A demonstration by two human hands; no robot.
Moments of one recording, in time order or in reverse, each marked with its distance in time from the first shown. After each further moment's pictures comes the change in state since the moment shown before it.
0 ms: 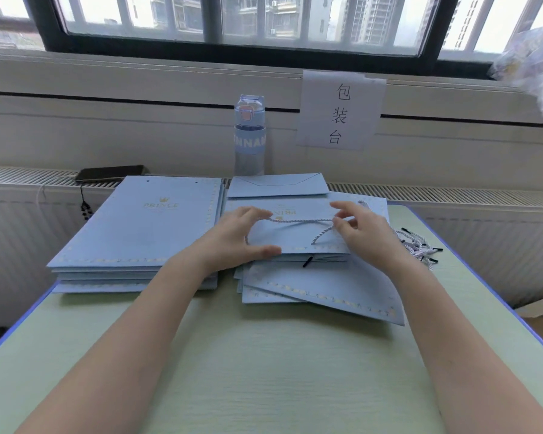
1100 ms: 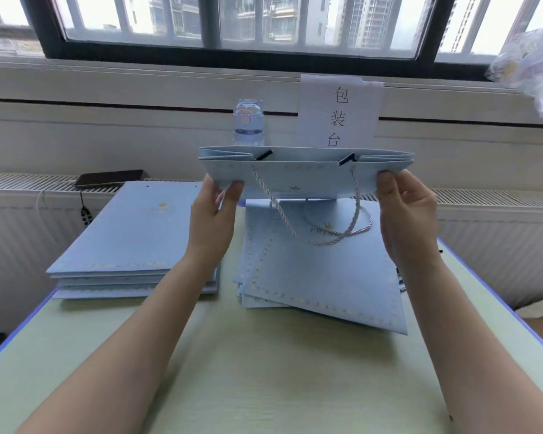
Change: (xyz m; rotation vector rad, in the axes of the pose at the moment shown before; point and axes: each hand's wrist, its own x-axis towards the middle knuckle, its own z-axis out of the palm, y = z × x) left_hand -0.001 0.022 -0.006 -0.703 0.717 0.098; right_hand 0.002 -0.007 -0.019 0.801 0.430 -0.401
